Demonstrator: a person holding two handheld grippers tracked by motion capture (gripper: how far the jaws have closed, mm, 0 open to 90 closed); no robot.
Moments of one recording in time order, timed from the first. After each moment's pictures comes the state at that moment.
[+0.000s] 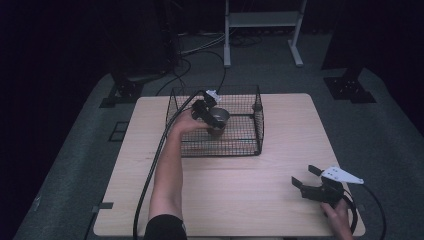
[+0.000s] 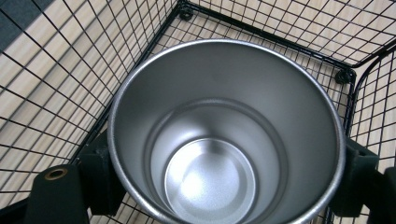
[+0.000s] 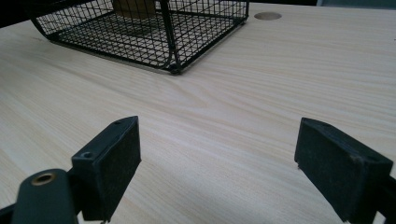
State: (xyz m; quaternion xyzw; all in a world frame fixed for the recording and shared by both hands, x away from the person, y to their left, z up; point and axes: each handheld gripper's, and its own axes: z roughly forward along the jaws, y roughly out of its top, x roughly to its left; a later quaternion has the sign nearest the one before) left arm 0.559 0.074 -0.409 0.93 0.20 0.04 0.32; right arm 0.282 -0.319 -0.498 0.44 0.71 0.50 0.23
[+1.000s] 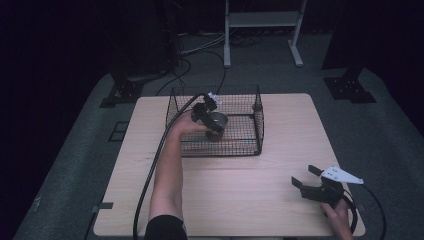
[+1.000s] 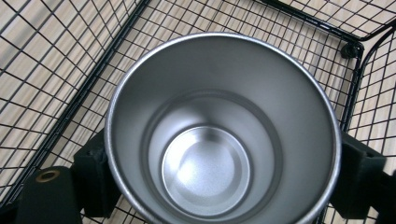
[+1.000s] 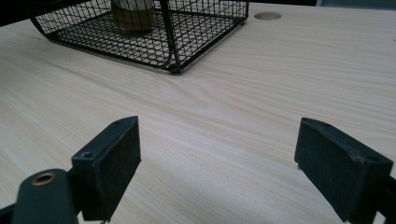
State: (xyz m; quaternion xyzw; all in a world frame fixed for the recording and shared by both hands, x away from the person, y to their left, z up) left arm 0.558 0.072 -0.418 0.94 0.21 0.02 0.28; right arm 0.281 -0.319 -0.498 0.44 0.71 0.50 0.23
